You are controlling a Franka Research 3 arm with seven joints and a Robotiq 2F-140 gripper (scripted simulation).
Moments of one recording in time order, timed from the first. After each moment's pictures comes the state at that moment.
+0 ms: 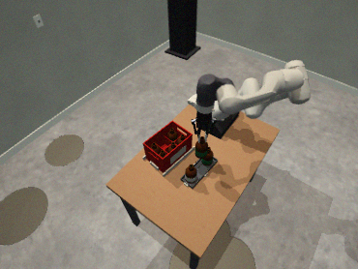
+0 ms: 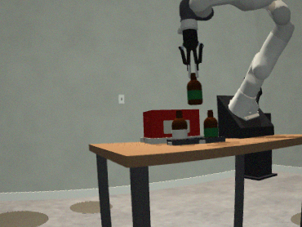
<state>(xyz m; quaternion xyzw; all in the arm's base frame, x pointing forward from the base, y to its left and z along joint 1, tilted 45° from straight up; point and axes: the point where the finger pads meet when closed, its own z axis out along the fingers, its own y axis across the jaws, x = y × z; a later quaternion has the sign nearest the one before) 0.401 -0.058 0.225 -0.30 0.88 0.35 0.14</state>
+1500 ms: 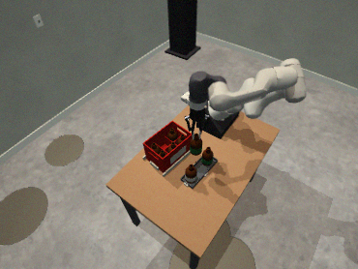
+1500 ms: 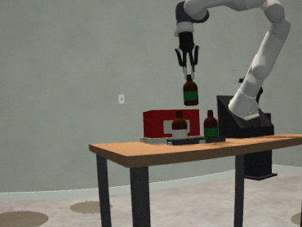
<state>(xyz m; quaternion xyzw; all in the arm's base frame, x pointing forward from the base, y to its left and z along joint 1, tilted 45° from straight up) 0.399 -0.086 0.196 -0.29 0.88 0.36 0.13</state>
